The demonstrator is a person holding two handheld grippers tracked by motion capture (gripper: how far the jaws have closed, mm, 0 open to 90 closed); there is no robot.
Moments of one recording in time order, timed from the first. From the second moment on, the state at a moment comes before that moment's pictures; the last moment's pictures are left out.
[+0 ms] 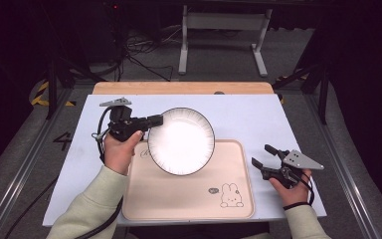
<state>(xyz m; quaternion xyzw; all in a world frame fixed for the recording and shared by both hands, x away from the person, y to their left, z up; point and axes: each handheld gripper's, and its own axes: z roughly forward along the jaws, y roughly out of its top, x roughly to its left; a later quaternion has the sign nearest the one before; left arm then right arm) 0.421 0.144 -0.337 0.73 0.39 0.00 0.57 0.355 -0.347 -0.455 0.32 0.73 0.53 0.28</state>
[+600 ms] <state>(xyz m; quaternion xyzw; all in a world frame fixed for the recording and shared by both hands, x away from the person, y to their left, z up) 0.418 0.124 -0.352 0.76 0.36 -0.04 0.54 0.354 -0.346 -0.455 0.32 0.73 0.53 0.28</state>
